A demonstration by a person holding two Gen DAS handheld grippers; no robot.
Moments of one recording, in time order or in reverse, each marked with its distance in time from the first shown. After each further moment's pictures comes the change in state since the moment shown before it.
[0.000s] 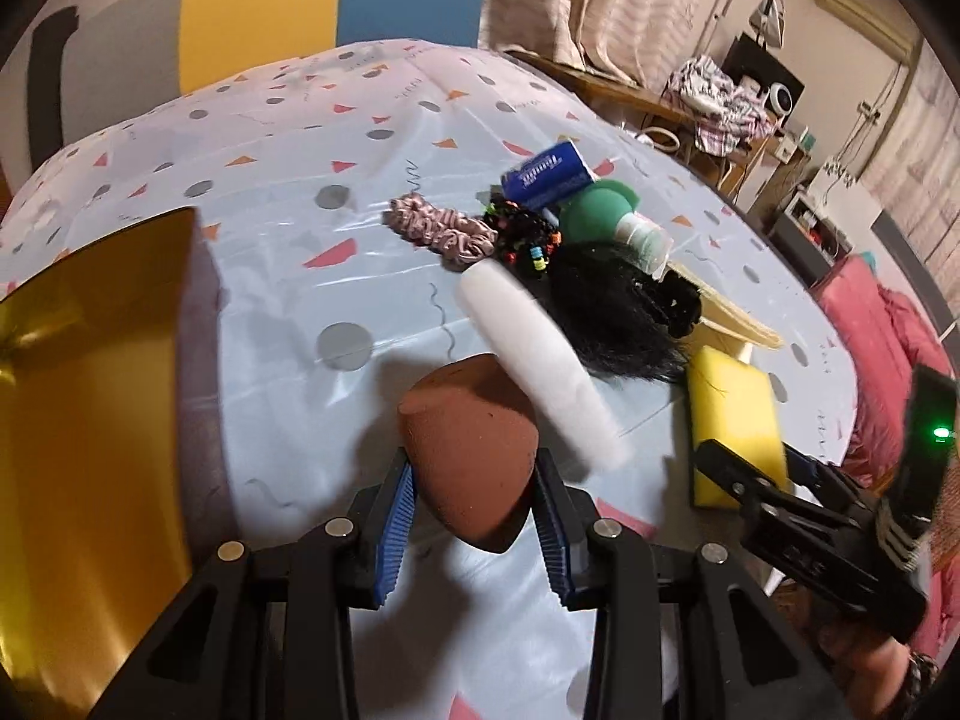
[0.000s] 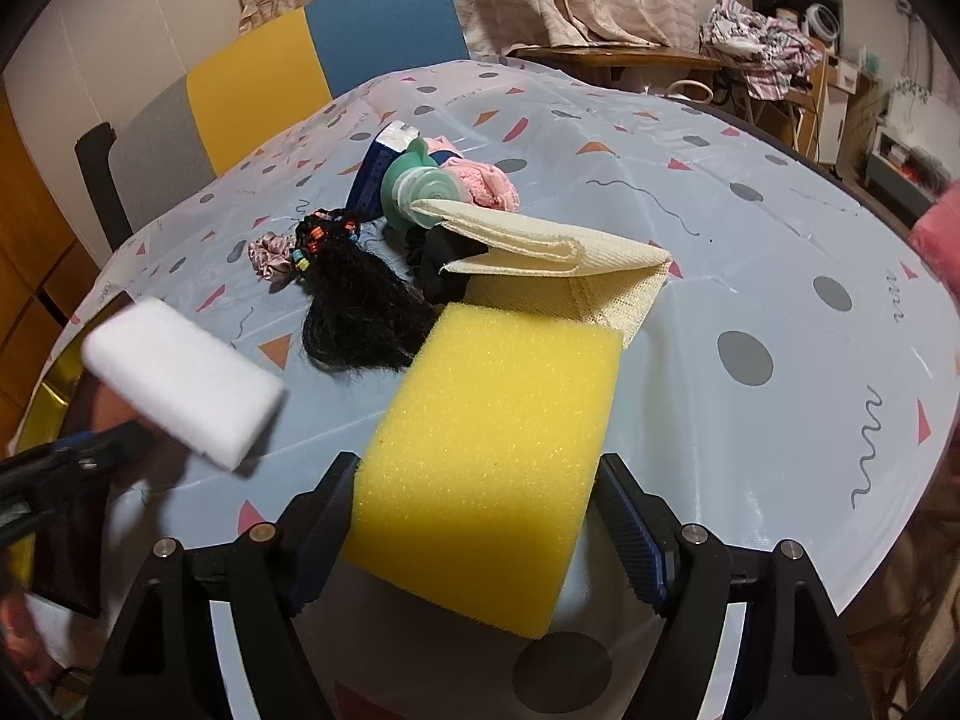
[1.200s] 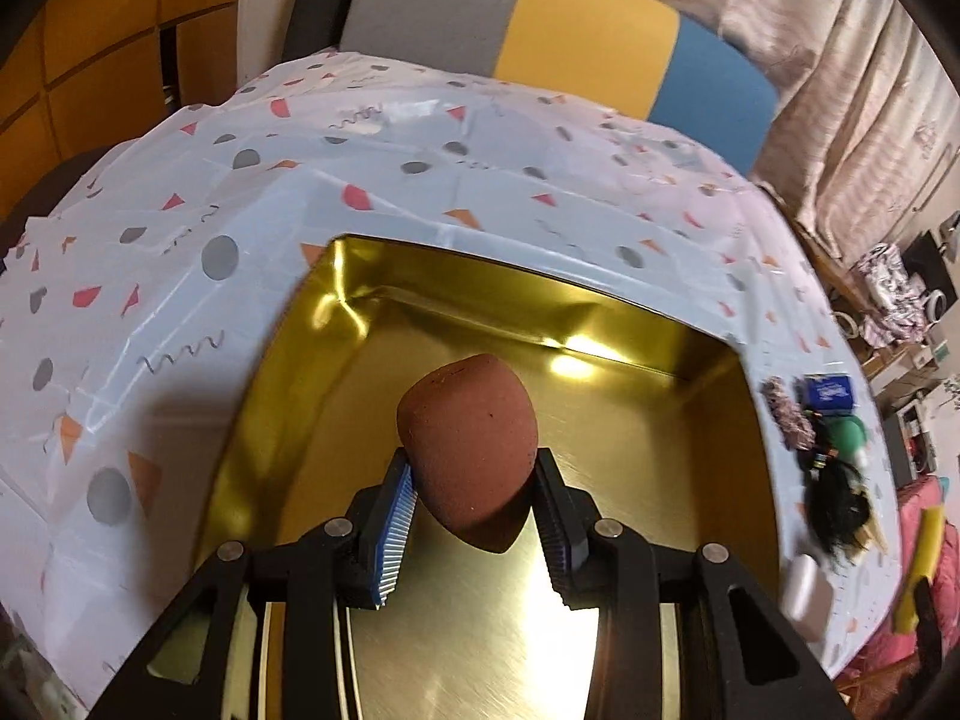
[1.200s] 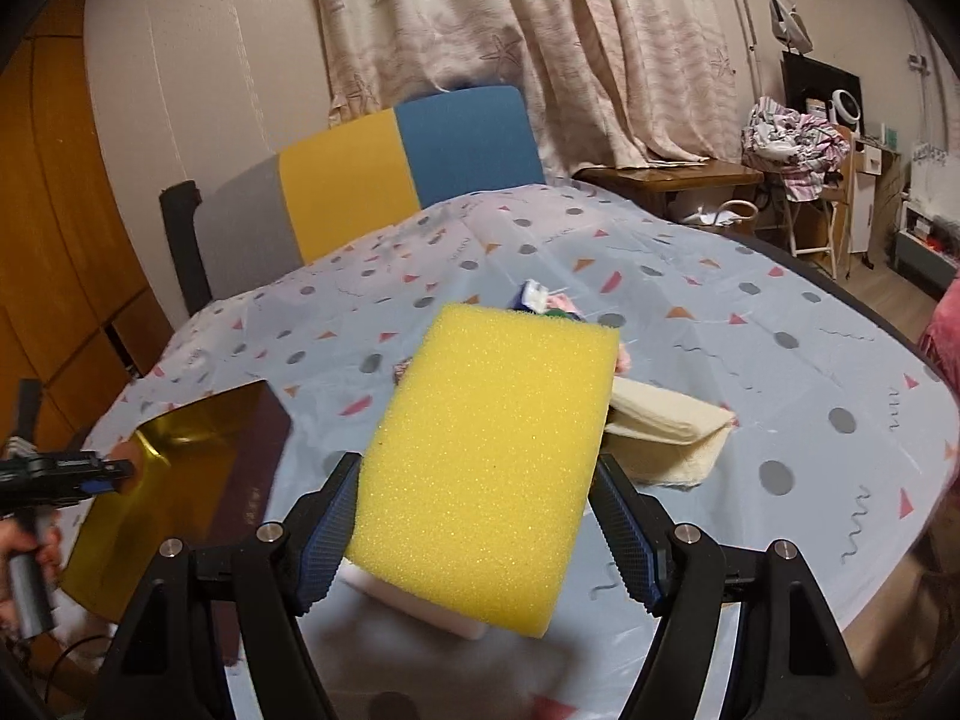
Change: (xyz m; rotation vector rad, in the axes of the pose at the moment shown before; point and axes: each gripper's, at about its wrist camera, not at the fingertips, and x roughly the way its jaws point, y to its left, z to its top) left arm -0.079 0.263 -0.005 -0.456 -0.077 0.263; right arm -0.091 0.075 0.015 -0.060 -0.261 0.129
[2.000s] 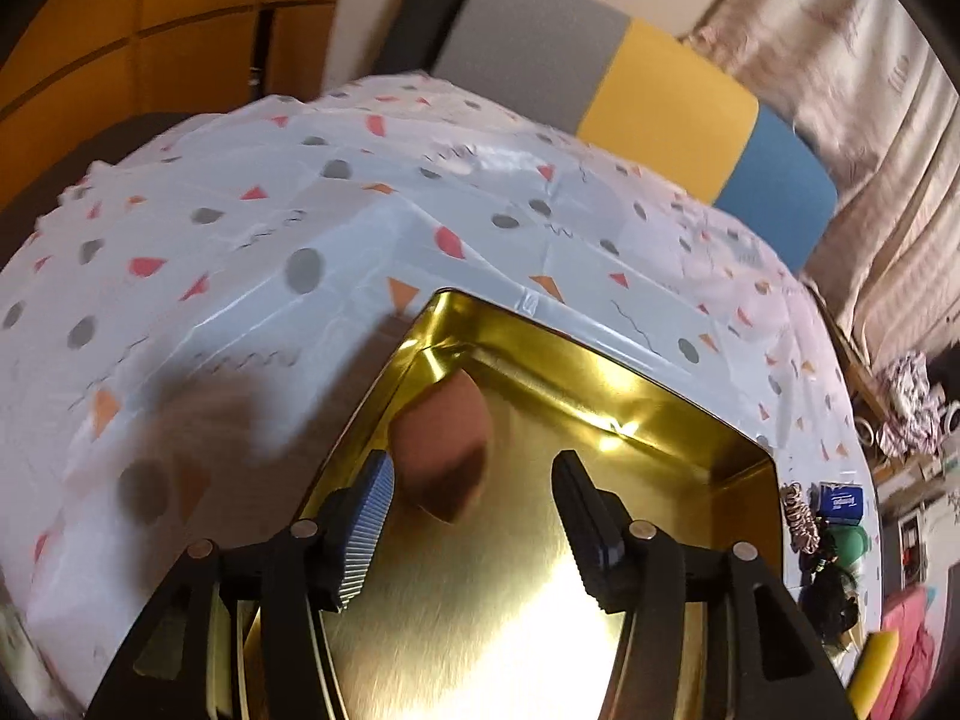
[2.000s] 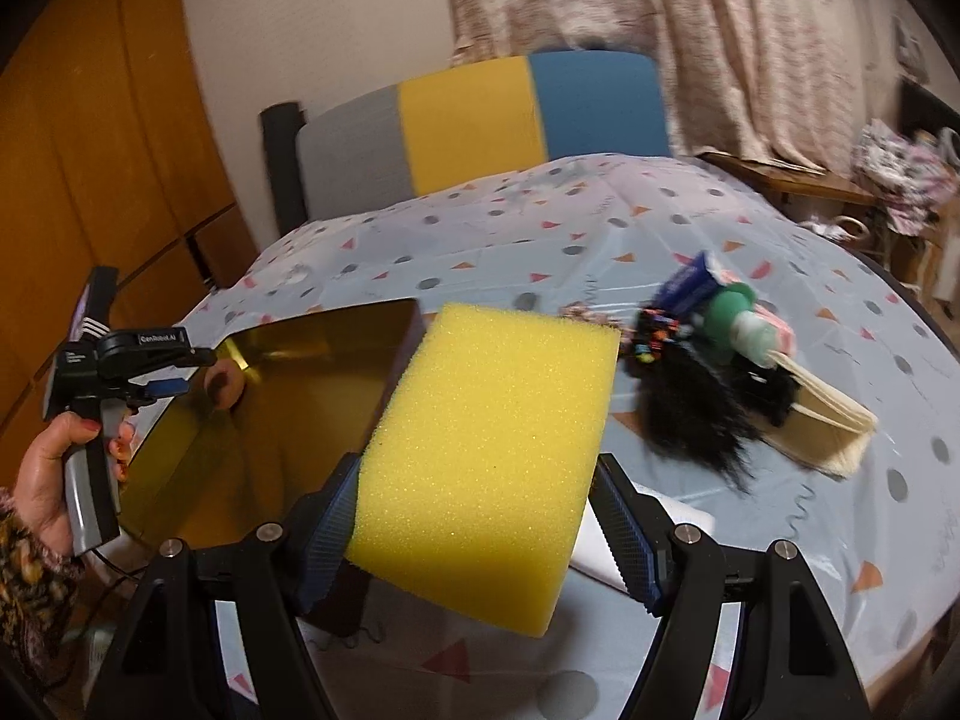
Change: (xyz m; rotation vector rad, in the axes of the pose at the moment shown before) left arm -0.022 0.034 -0.002 -0.217 -0.125 0.041; right arm 0.021 0.097 -0.028 -0.182 0.115 0.184
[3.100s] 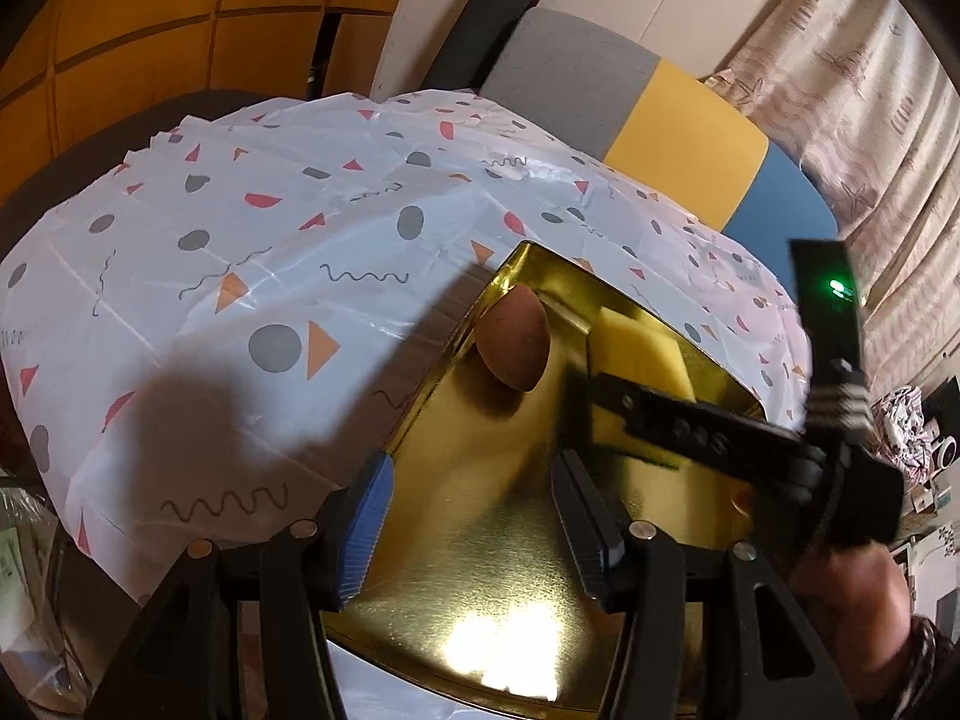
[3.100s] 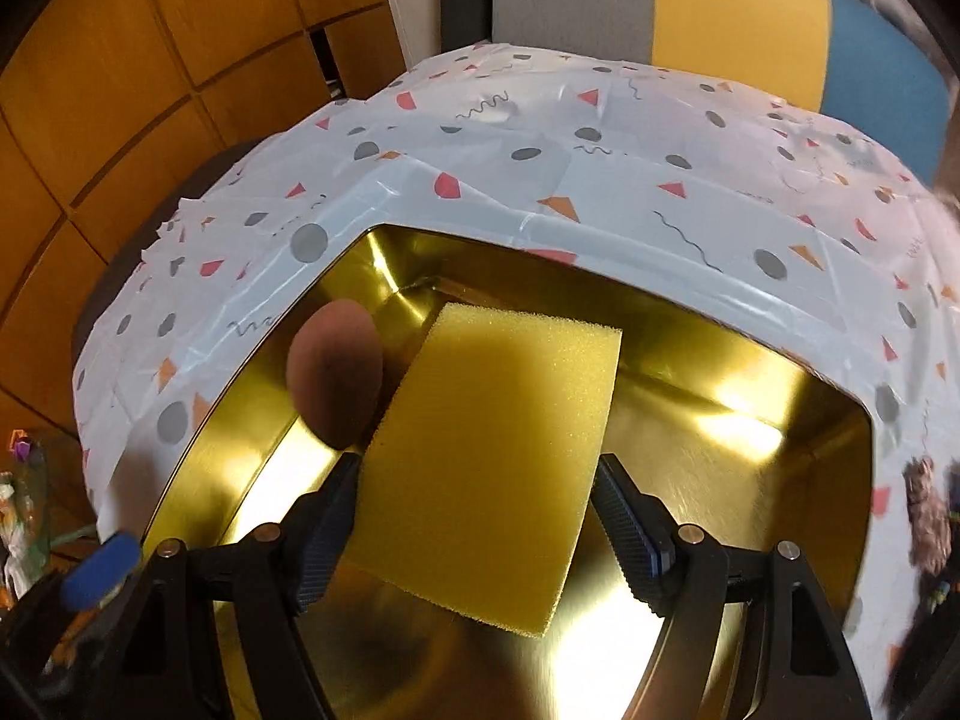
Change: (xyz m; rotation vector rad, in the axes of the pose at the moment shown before) left arm -0.058 0.047 -0.062 -0.082 -0.041 0.001; right arm 0.219 0.205 0.071 -0.342 0.411 0.209
